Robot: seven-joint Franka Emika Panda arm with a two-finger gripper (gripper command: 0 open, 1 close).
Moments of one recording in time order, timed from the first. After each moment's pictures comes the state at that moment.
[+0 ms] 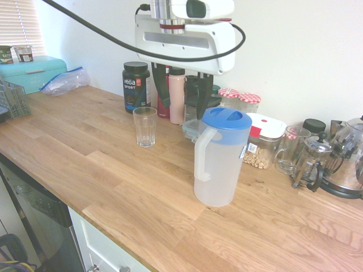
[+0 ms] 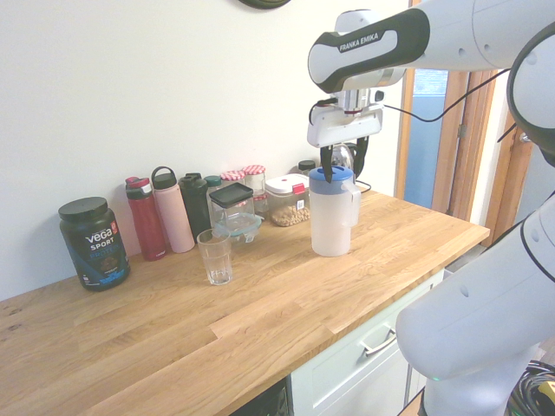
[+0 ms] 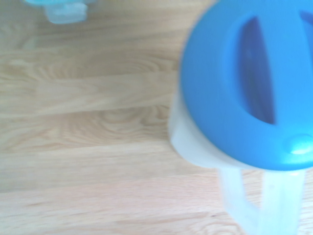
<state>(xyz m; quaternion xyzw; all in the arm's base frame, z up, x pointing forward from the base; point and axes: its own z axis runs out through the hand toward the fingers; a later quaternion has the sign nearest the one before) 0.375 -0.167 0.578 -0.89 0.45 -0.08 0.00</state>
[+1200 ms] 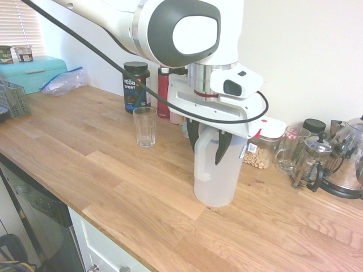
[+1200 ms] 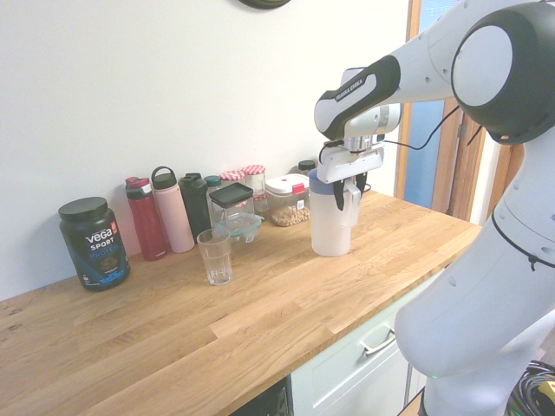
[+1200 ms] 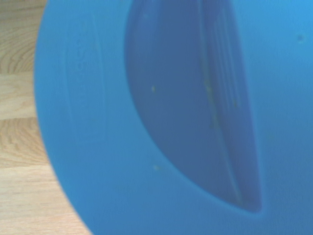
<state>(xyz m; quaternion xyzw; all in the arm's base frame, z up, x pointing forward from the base) 0.408 -0.211 0.487 -0.89 0.44 -0.07 0.00</state>
